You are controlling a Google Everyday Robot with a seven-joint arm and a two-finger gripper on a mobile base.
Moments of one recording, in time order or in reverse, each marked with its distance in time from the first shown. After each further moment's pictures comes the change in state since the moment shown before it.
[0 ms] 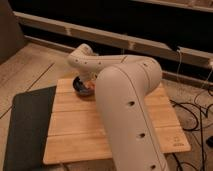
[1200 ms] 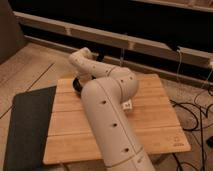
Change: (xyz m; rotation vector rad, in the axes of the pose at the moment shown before) arm -0.042 0.017 0.087 -0.138 0.086 -0.220
